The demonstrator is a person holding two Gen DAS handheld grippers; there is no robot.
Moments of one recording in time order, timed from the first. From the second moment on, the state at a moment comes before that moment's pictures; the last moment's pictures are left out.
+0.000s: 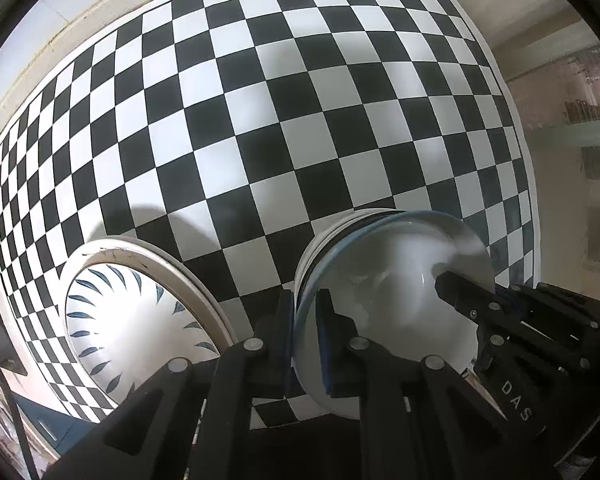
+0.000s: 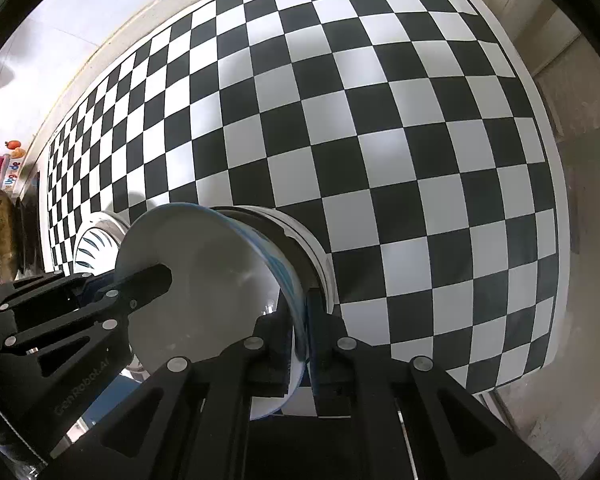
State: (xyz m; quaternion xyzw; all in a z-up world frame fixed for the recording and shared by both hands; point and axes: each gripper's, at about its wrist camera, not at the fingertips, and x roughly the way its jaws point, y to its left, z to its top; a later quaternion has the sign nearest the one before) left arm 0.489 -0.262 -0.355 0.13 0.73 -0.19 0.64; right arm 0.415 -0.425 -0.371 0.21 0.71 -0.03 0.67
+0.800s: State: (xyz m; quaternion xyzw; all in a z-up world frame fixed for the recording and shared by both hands) left arm 0.480 -0.254 -0.337 0.11 0.73 -0.20 0.65; right arm 0.390 -0.440 -0.360 0.26 0.70 -0.03 0.67
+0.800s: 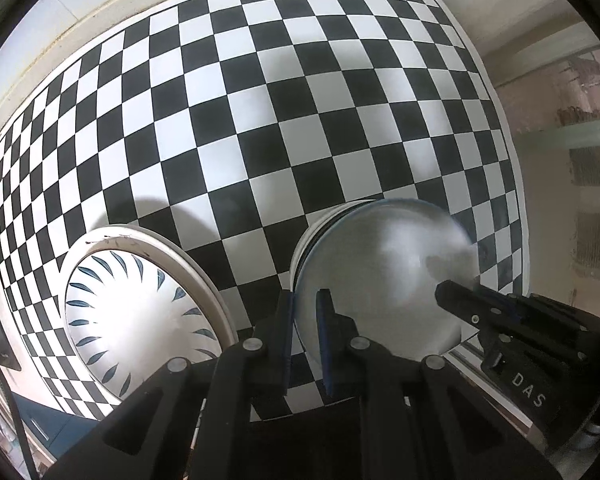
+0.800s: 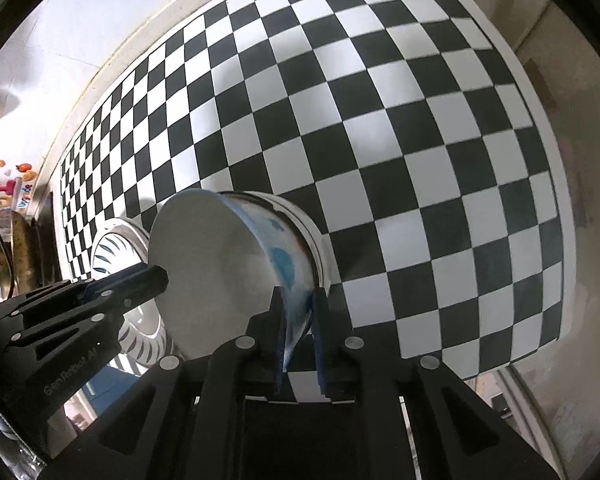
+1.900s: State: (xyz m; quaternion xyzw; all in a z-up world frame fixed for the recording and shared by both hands) left arm 0.405 -0.215 -0.190 0.14 0.59 -0.22 0.76; right arm 0.312 -0.398 -0.202 0.15 0.59 -0.07 0.79
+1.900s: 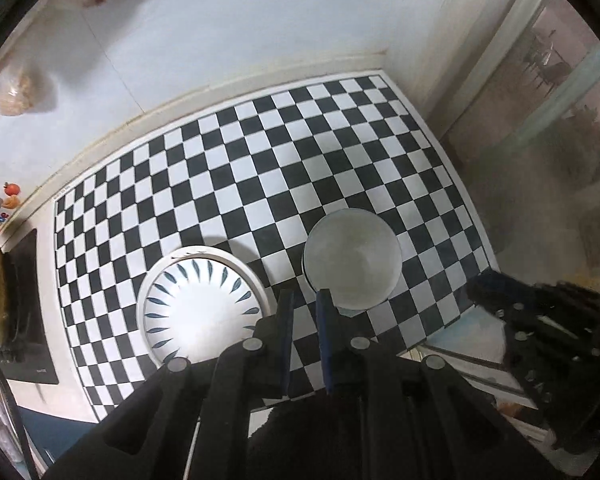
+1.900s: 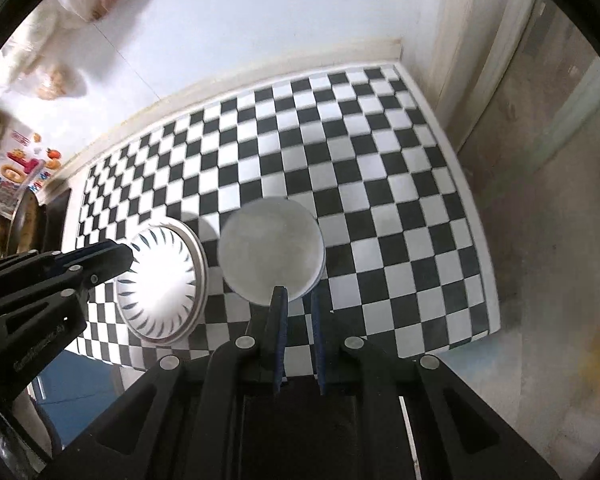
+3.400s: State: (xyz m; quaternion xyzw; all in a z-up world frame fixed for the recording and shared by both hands) left arm 0.467 -0.202 -0.287 -0.01 0.70 -0.23 0.68; right arm 0.332 -0.436 -0.265 0.20 0.60 -0.08 0.77
